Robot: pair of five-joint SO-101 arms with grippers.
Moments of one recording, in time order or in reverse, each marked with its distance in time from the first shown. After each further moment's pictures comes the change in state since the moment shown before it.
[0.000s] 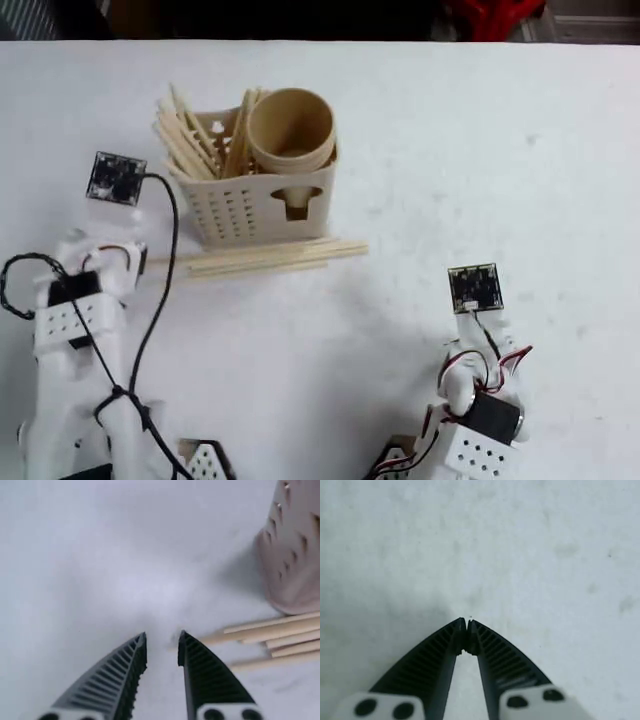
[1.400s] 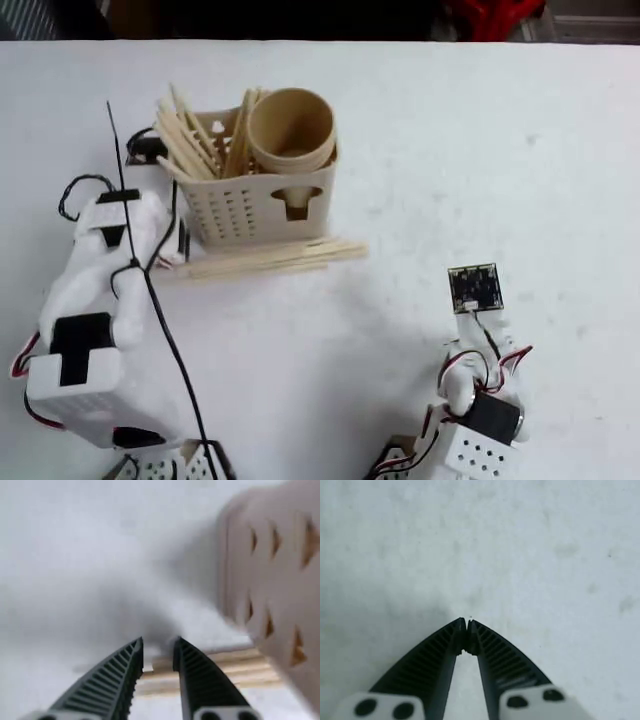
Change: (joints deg) left arm 9.6 44.7 -32.0 18.1 20.9; right arm 0.0 0.0 0.0 0.0 0.0
